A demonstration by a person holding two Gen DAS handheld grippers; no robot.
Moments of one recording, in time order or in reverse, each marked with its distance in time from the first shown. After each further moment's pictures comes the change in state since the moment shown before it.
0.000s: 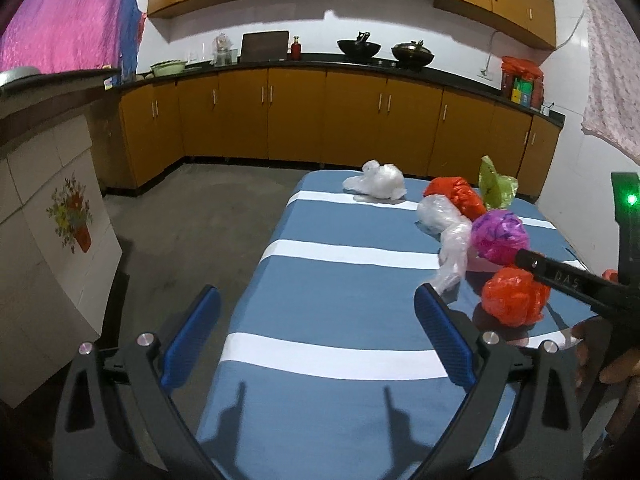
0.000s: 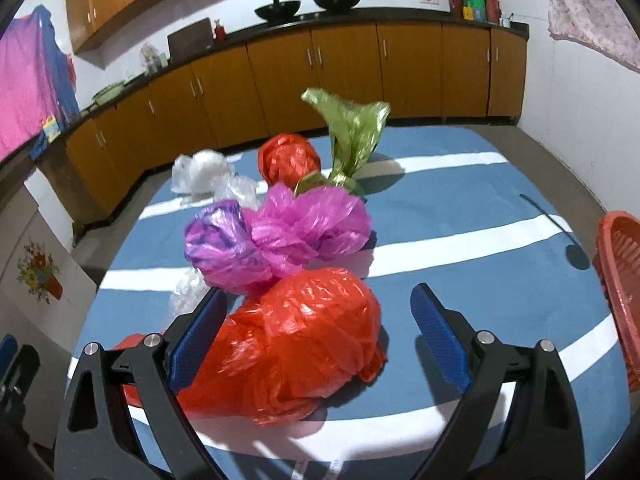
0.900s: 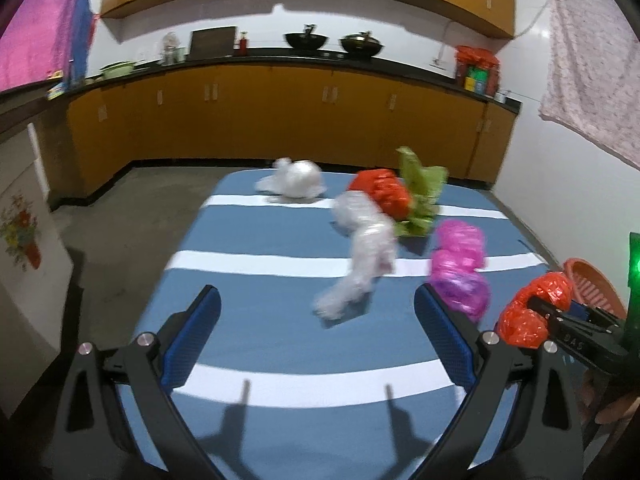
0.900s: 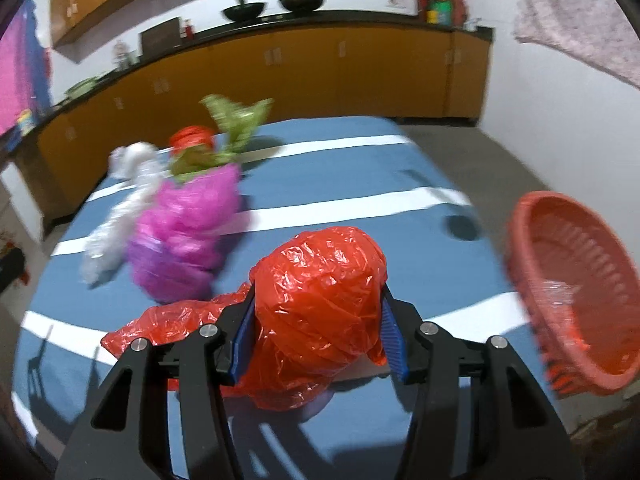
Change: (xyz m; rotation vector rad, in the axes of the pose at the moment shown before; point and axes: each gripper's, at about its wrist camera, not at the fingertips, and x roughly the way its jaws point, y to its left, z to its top) left arm 0.019 -0.084 0.011 0.073 0.019 -0.185; right arm -0.043 -0.101 -0.029 0.005 -0.027 -0.164
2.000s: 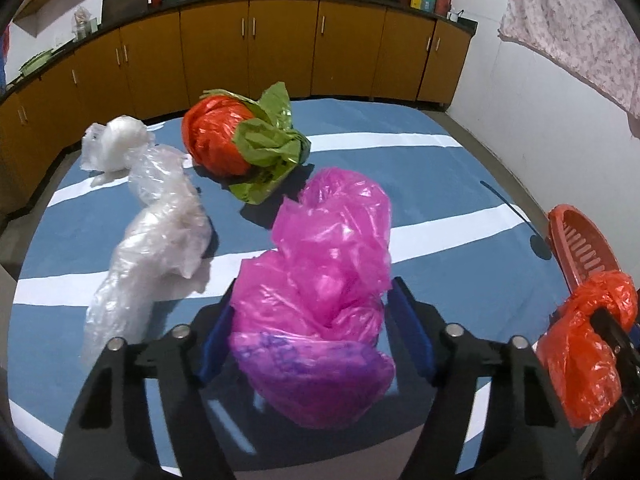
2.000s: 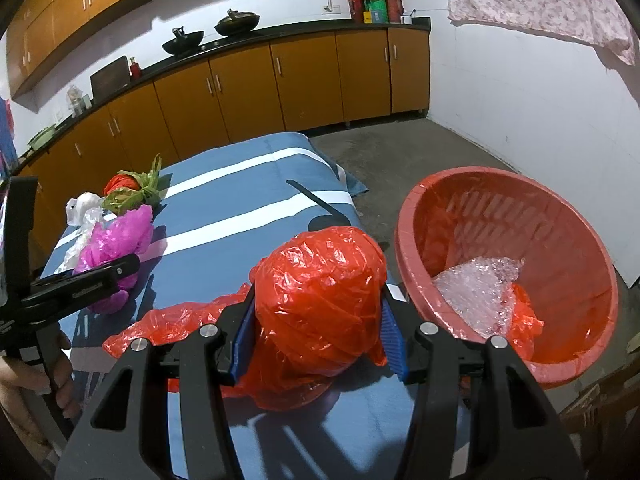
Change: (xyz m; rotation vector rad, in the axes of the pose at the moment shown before) left arm 0.137 -0.129 0.009 0.134 0.273 -0.139; right arm -0.026 -0.086 -0.009 0.159 -0.040 -0.062
